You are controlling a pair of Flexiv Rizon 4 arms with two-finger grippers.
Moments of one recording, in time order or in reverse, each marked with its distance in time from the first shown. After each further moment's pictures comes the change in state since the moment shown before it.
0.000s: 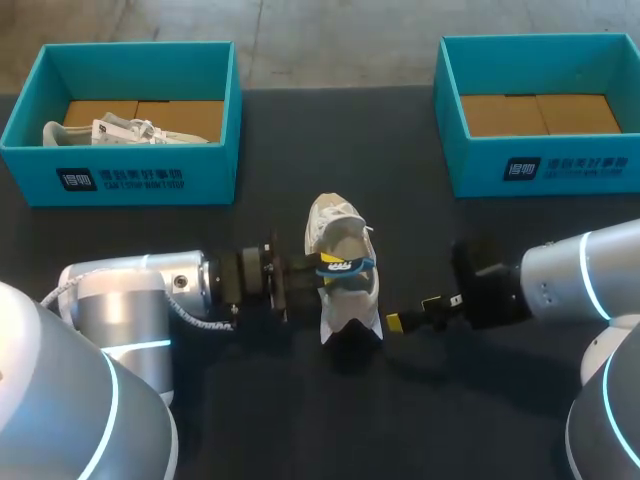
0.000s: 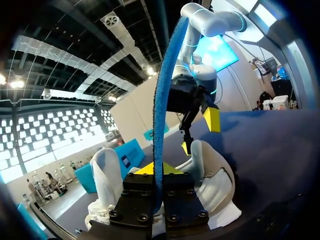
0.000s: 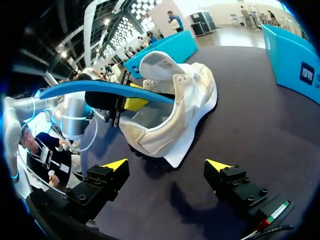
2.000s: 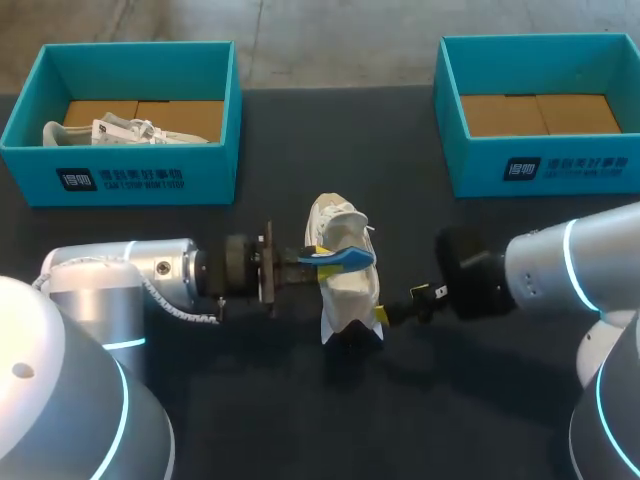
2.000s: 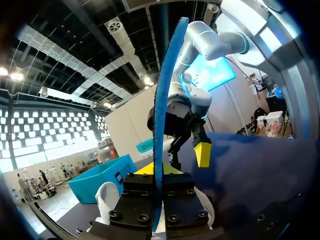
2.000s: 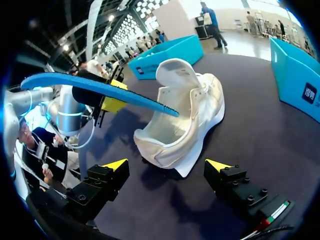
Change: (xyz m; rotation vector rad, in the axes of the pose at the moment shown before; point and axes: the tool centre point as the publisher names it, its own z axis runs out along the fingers) left arm 0.004 -0.063 -0.010 0.097 0.063 -0.064; right arm 0.020 0.021 -0.002 0.000 -0.032 -0.064
